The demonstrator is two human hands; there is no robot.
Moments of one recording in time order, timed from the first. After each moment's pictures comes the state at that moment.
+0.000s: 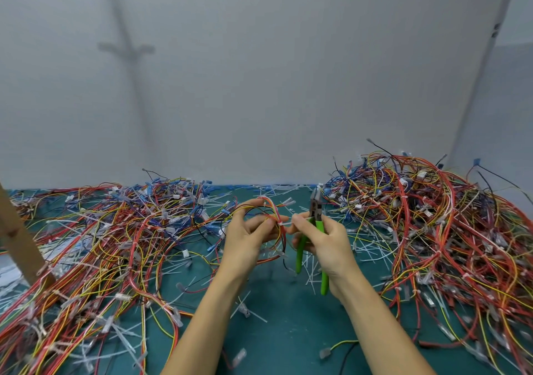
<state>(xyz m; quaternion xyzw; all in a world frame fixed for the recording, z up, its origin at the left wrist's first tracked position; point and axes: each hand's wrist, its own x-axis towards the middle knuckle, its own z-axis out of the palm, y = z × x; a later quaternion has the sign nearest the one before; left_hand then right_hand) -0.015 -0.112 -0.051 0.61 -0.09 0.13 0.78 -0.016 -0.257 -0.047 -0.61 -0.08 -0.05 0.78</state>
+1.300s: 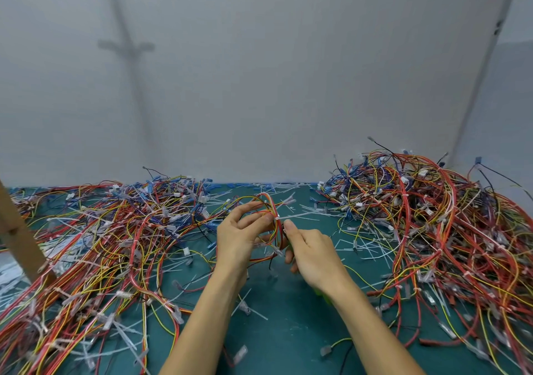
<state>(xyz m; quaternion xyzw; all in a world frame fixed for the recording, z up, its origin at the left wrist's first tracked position) -0.010 -0.105 -0.055 0.59 0.01 0.14 0.79 -0.012 -0.248 -0.063 -0.87 -0.11 -0.08 0.47</state>
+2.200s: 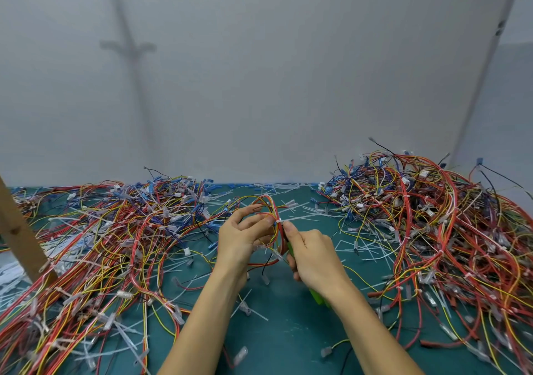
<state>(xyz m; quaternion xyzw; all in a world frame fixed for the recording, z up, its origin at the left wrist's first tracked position) -0.007 -0.103 -0.056 0.55 0.02 0.11 0.83 -0.023 -0.246 -0.053 -0.87 -0.11 -0.08 0.48</state>
